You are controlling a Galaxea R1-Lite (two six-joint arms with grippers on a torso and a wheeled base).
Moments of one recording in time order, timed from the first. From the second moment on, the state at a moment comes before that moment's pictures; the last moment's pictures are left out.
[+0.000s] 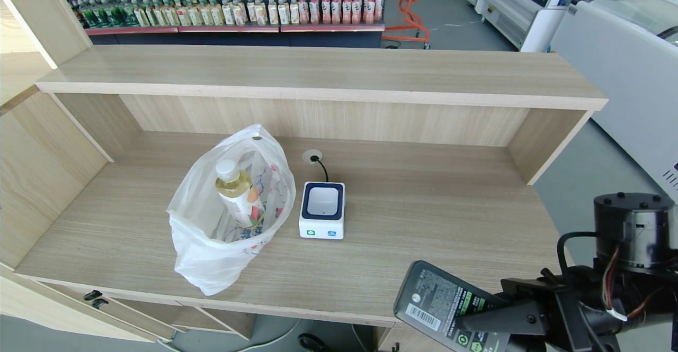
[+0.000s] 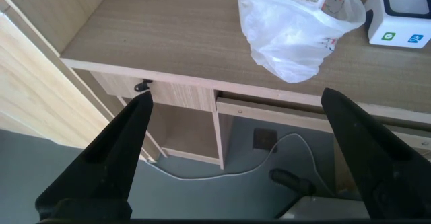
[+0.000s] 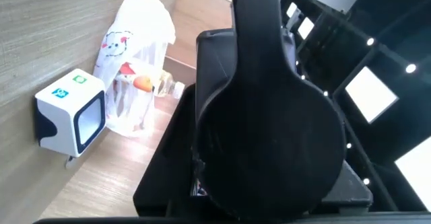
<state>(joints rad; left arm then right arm) 0.00 0.00 0.00 0.05 0.13 0.01 0.38 1.55 -0.39 -0.73 1.14 -2.72</state>
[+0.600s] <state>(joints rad) 0.00 0.00 0.00 0.05 0.13 0.01 0.39 1.56 -0.48 -0.73 1.15 -2.71</state>
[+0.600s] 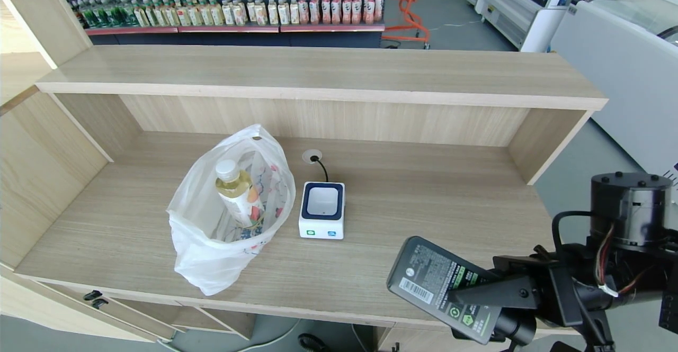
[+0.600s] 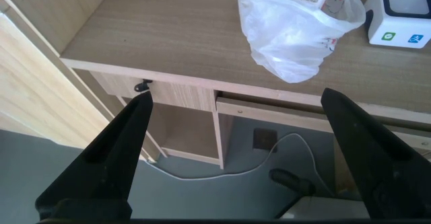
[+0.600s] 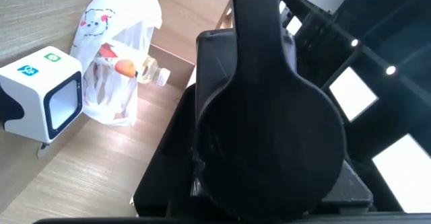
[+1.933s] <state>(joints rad) 0.00 0.00 0.00 0.05 0.13 0.01 0.14 1.50 -0.60 -0.73 0.72 -1.56</state>
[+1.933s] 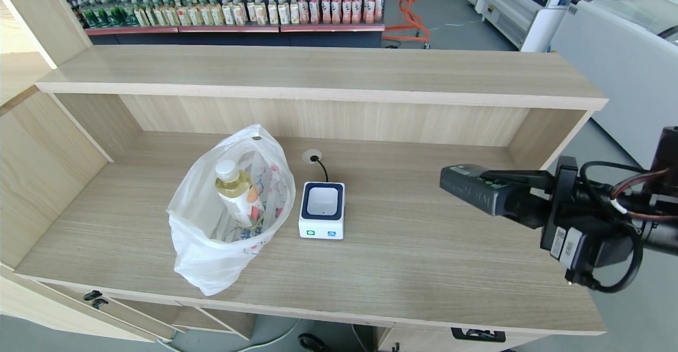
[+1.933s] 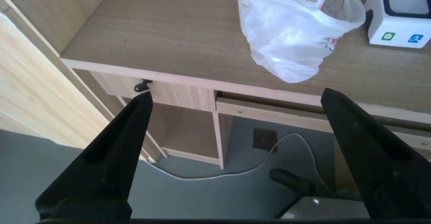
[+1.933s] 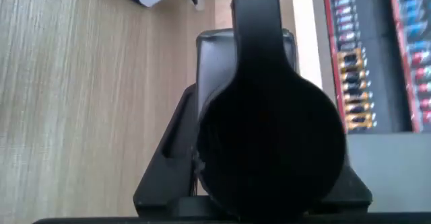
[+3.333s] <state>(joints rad) 0.00 0.00 0.00 0.05 0.13 0.01 0.24 1.47 -0.61 -0.70 0.44 0.55</state>
